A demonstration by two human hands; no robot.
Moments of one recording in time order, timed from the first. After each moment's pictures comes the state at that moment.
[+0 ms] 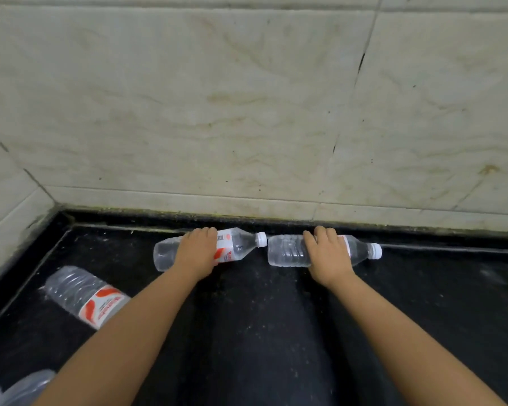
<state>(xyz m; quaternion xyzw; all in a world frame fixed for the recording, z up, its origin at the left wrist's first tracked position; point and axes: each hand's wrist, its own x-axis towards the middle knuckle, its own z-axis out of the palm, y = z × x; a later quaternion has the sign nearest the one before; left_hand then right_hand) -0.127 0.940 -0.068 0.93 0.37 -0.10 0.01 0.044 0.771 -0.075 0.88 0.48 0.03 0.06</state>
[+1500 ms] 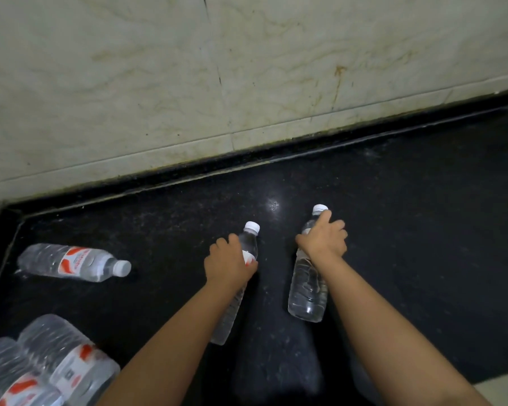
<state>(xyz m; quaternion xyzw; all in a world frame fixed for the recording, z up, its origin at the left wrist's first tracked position) -0.160 0.698 -0.053 0.92 0.36 -0.13 0.12 -0.048 0.587 -0.058 0.96 -0.01 -0.20 -0.21</state>
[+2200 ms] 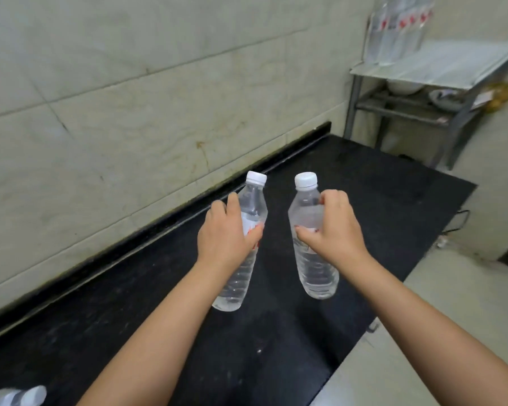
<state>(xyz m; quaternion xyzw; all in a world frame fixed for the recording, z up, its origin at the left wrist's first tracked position) -0.107 0.563 0.091 0.99 0.06 0.10 0.12 -0.091 0.397 0.079 0.93 0.05 0.11 -0.36</state>
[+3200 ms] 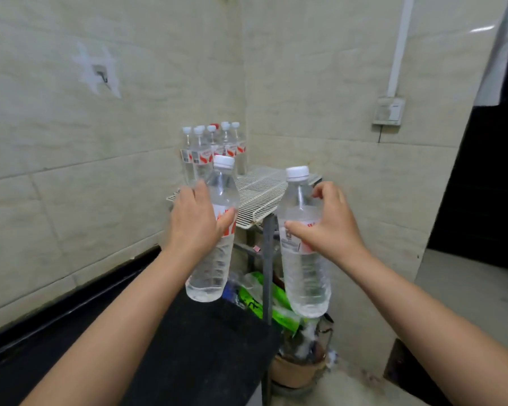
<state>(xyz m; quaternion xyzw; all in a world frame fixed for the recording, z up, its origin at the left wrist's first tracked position) 0.182 0.059 0.202 0.95 -0.06 0.25 0.16 0.146 -0.130 0.192 0.87 0.05 0.34 -0.36</state>
